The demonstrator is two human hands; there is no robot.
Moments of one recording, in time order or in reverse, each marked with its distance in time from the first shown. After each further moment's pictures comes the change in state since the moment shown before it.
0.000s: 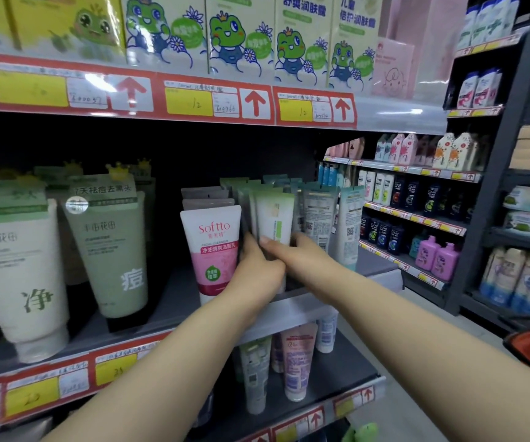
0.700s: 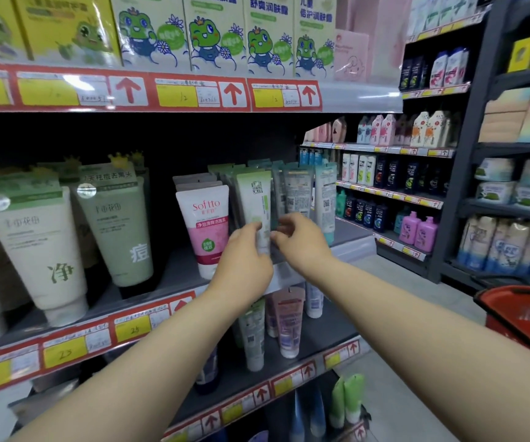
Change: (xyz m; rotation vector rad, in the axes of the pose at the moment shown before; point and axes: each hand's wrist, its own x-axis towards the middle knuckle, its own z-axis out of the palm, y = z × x) left_hand -0.058 0.002 -0.015 0.339 0.005 0.287; right_hand -0.048 0.001 -0.003 -0.347 0.285 -0.154
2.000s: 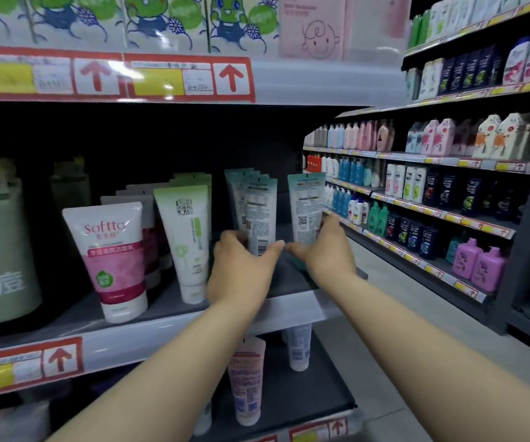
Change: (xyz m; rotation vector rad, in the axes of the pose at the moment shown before) left_hand 0.099 0.023 0.115 0.090 0.470 -0.358; right_hand 0.116 0.104 -0.060 -0.057 0.074 0.015
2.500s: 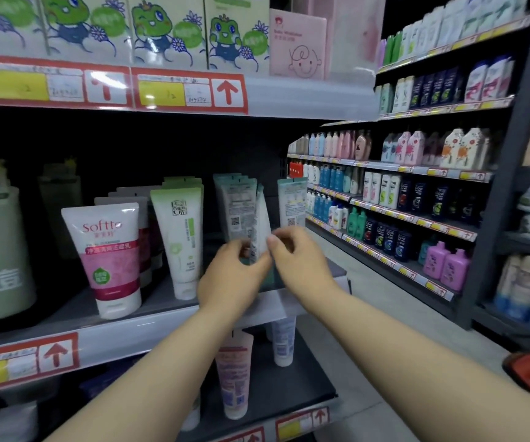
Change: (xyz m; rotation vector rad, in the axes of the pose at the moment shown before) left_hand -0.013 -0.008 -0.012 0.038 -0.190 0.175; right_hand -0.049 -0.026 -0.012 0.195 -0.088 -0.163
